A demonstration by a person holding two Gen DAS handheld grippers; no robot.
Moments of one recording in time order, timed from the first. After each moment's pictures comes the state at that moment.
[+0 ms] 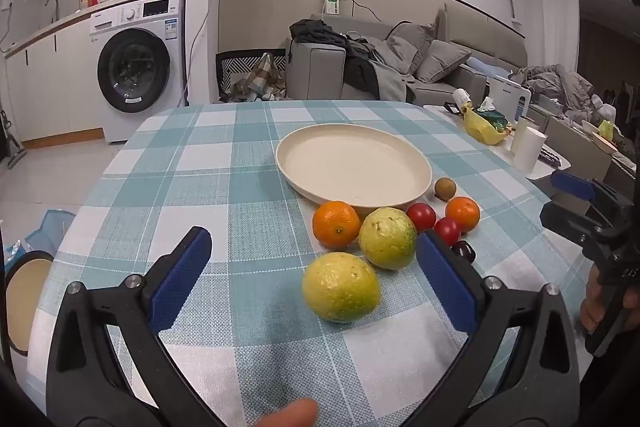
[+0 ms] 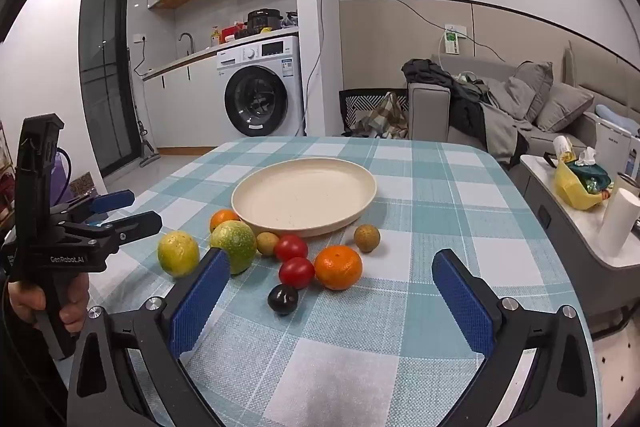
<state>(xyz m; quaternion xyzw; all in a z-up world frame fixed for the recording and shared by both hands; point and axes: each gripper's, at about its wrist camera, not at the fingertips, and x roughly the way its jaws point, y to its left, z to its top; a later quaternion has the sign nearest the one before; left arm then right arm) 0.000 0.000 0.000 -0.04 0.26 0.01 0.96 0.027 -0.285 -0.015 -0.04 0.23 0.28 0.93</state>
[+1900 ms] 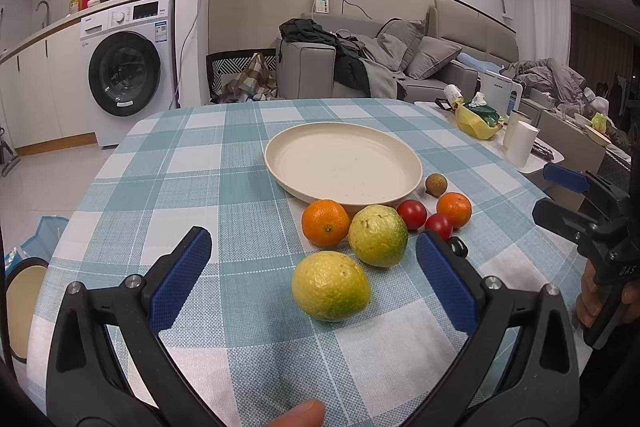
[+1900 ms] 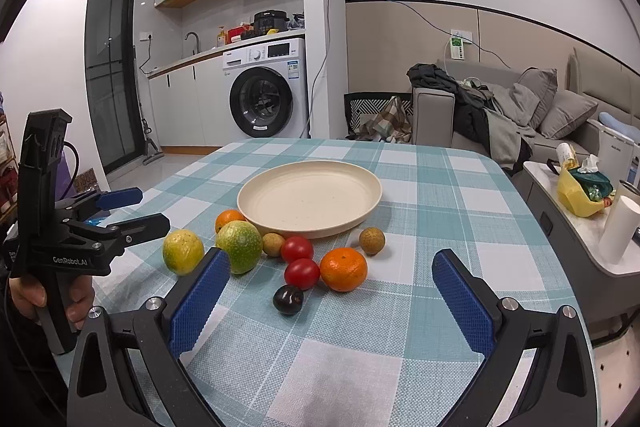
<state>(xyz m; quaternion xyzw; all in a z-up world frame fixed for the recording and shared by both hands) 0.003 -0.013 0.000 -0.03 0.26 0.00 0.97 0.021 -0.283 -0.014 -0.05 0.22 0.28 0.93</state>
